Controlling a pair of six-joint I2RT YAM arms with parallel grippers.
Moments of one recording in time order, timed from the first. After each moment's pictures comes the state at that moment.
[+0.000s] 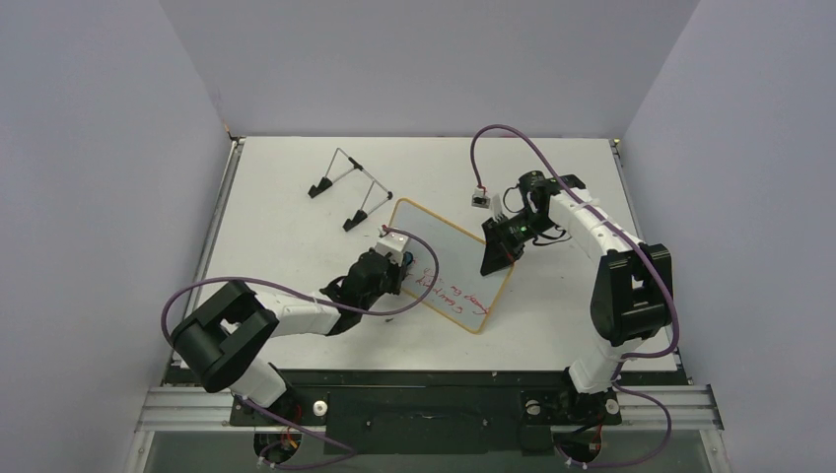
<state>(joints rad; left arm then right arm) -0.78 1.51 0.53 0.55 -0.28 -0.17 0.24 1.73 1.35 -1.13 -0.84 -0.59</state>
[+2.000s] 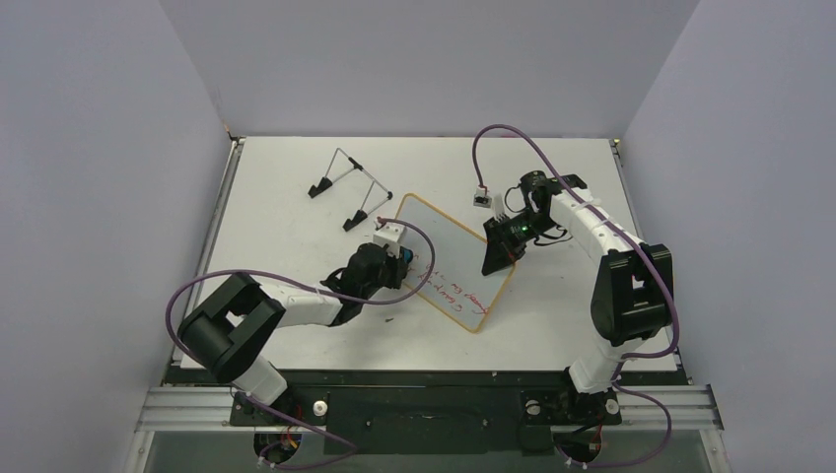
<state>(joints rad) -0.75 1.58 0.58 0.54 -0.21 -0.25 0.23 1.73 1.35 -1.14 -0.82 -0.57</state>
